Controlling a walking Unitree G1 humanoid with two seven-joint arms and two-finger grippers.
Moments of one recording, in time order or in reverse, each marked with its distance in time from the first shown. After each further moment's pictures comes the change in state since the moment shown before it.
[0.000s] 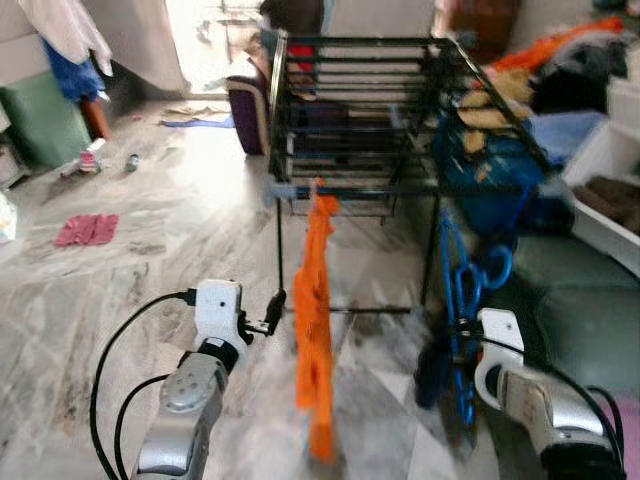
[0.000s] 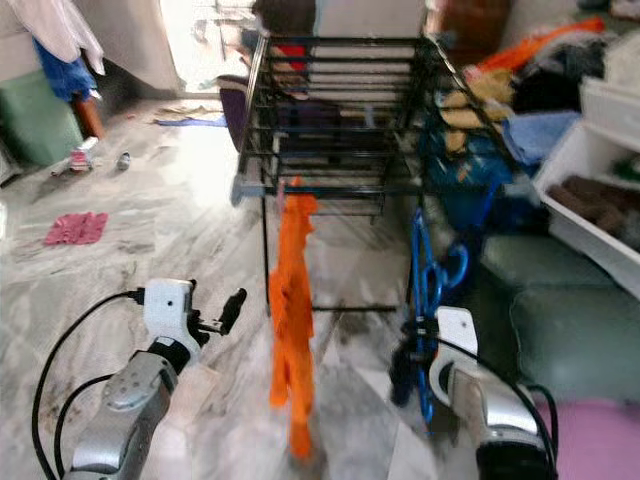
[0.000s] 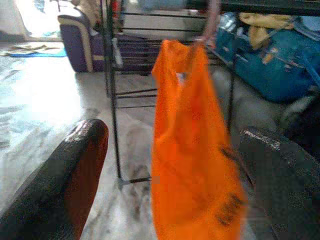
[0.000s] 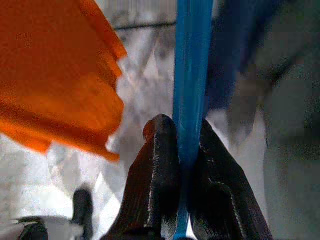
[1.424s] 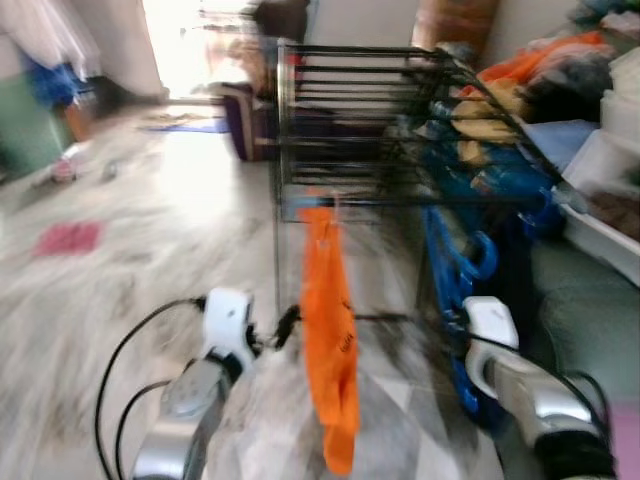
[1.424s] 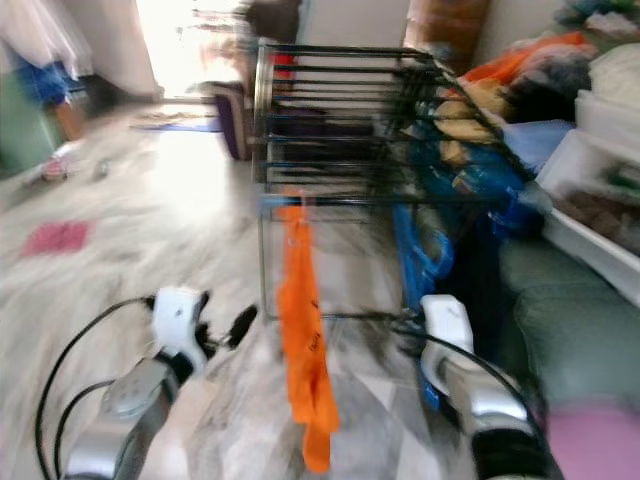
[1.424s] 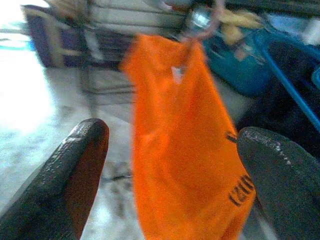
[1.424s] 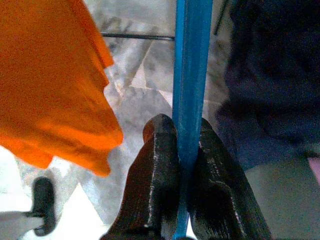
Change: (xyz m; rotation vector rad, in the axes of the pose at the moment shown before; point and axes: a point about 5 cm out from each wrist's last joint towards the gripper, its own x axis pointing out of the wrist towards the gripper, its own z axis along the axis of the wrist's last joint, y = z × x) left arm -0.004 -0.016 0.001 -0.021 0.019 -0.130; right arm 0.009 -0.010 0.022 -0.102 -0.045 -0.056
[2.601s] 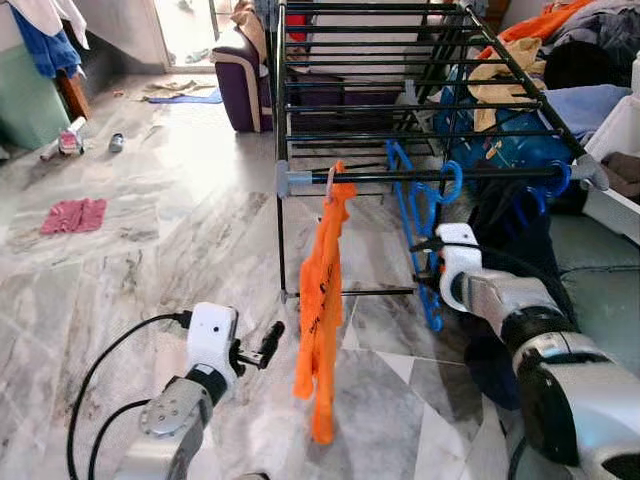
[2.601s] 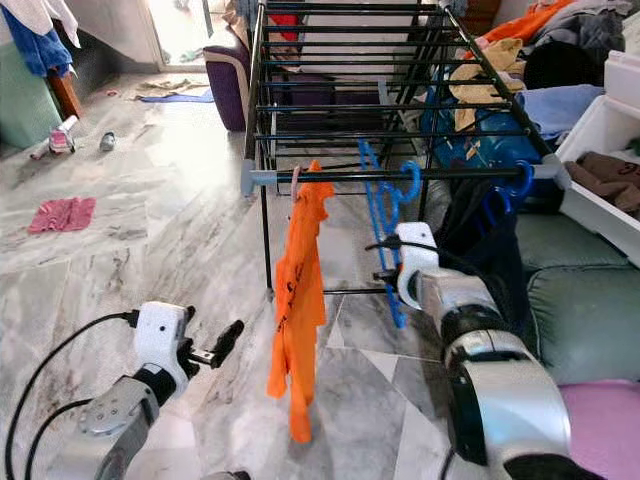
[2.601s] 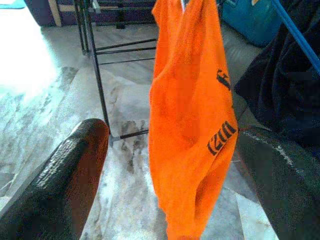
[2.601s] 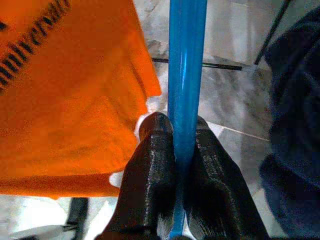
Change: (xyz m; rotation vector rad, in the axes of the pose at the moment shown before) left arm -0.030 0.014 -0.010 0.042 0.109 0.045; right arm 0.018 0.043 0.094 -0.039 -0.079 0.197
